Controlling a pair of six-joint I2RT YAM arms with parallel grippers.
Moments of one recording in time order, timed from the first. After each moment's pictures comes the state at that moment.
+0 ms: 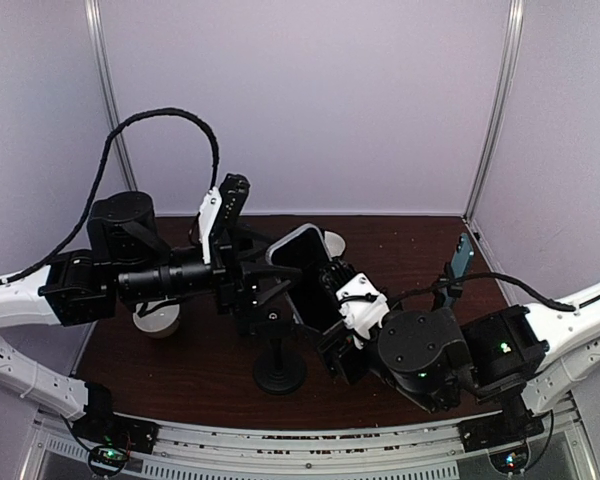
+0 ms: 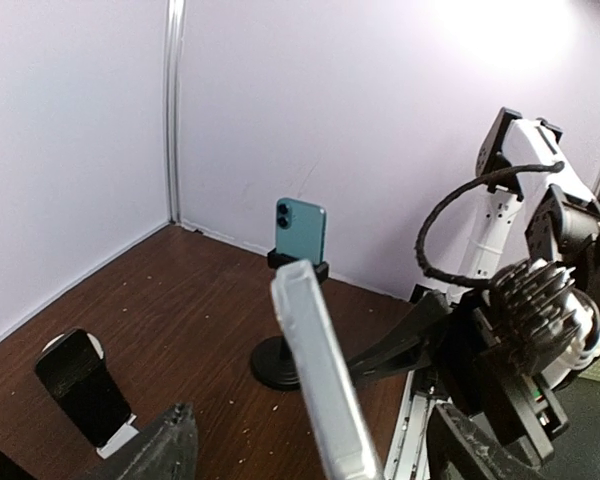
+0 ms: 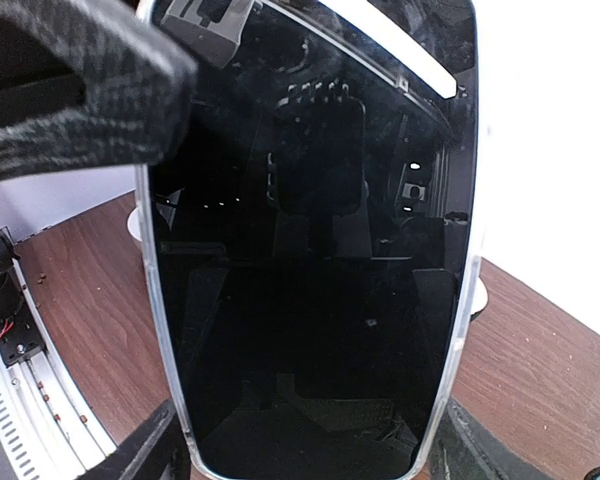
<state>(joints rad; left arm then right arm) -1.24 1.10 1.07 -0.07 -0.01 -0.14 1.64 1.31 1.11 -0.23 0.95 0.23</state>
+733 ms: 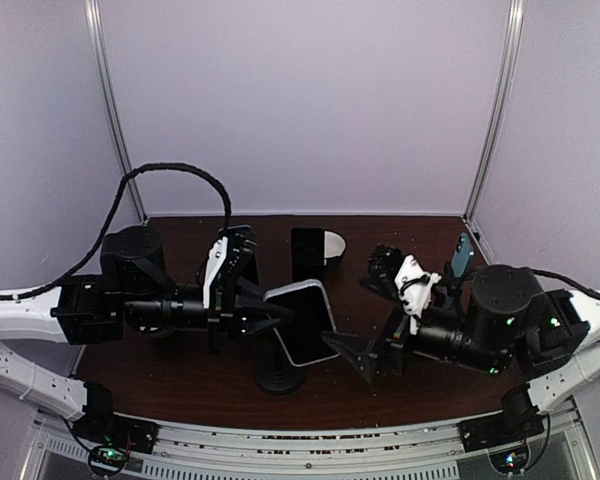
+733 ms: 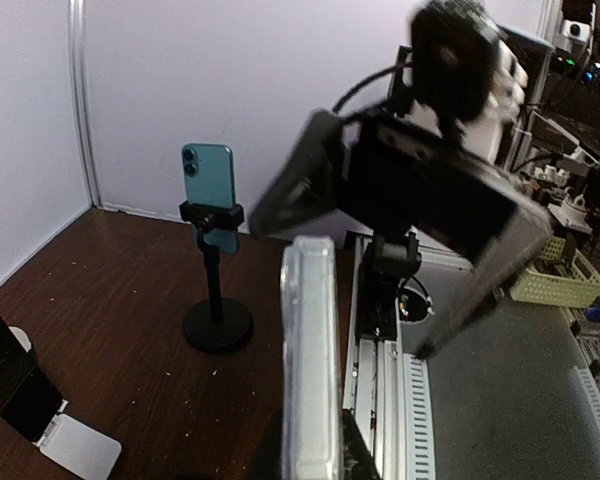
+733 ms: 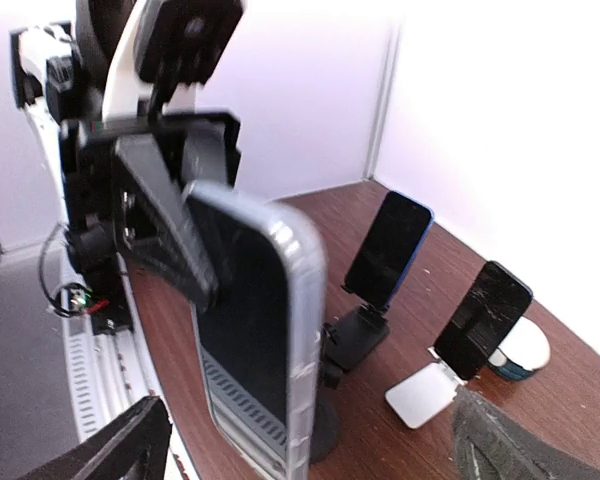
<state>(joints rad) -1.23 1.05 0.90 0.03 0.21 -0.10 1.59 1.08 0.96 -0.13 0.63 0.03</state>
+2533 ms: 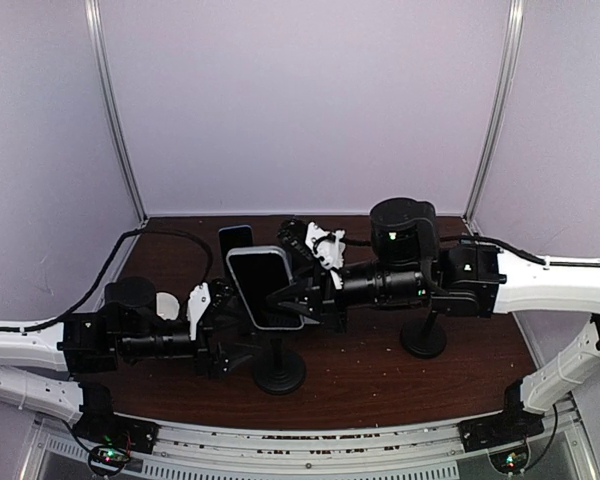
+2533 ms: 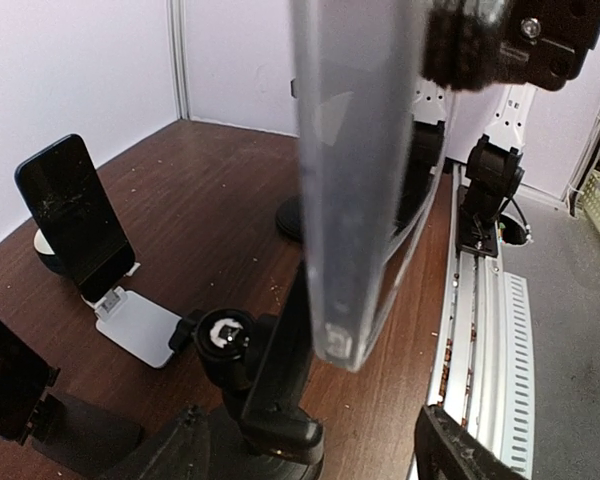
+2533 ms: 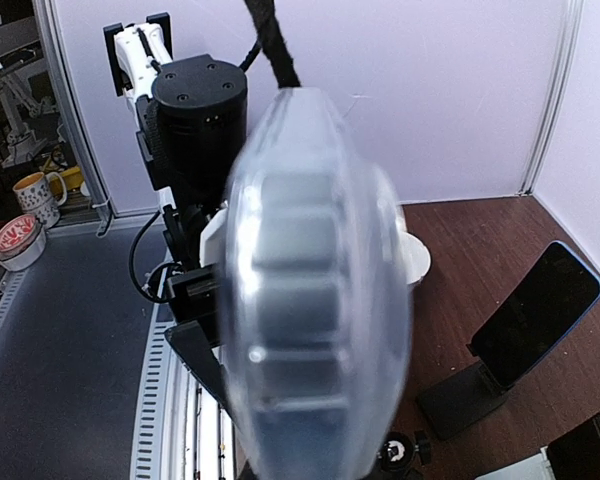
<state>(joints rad) -1.14 0.88 0.52 0.08 0.09 -0.04 1.19 1.39 1.21 -0.07 -0.25 -0.06</state>
